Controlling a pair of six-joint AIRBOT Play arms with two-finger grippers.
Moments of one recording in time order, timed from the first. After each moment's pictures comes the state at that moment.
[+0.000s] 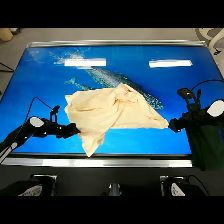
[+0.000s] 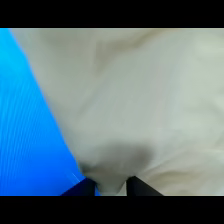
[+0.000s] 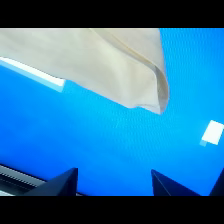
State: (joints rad) left arm -0.08 -1.22 0.59 0.80 -0.87 -1.39; right arm -0.16 -0.99 0.91 -1.36 1.29 1.02
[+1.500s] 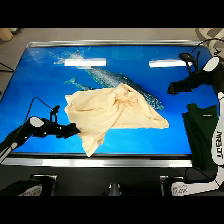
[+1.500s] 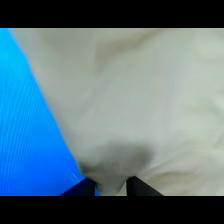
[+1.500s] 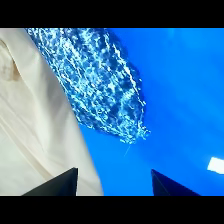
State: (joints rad) left arm -0.08 -1.22 0.59 0.80 -0.87 -1.39; right arm -0.16 -1.60 1.65 -1.29 1.32 1.09
